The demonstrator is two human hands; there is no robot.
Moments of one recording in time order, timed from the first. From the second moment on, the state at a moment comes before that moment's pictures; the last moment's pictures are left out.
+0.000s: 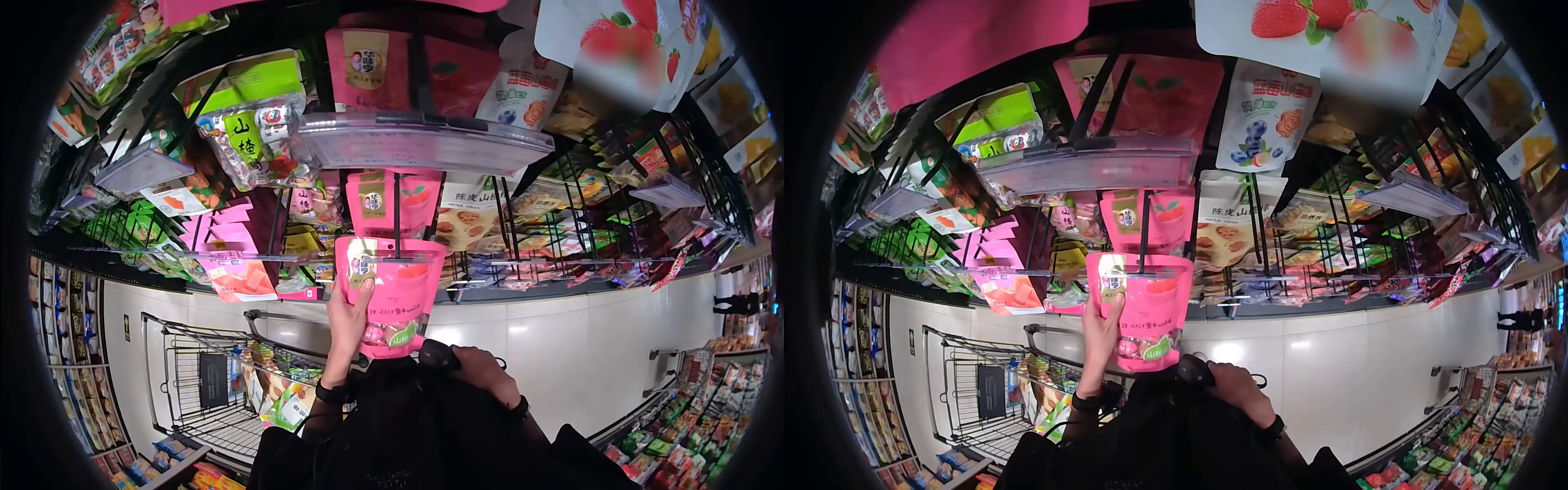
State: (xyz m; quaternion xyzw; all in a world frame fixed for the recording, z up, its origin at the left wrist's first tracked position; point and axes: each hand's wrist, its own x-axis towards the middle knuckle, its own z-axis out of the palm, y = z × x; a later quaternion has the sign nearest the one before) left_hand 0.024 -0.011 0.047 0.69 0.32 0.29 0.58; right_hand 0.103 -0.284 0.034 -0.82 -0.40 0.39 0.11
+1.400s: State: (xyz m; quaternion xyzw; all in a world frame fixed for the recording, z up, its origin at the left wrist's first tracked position) left_hand 0.127 0.011 -0.050 0.75 0.42 0.43 0.27; right_hand 0.051 -0.420 0.041 -0.88 -0.27 0.33 0.22
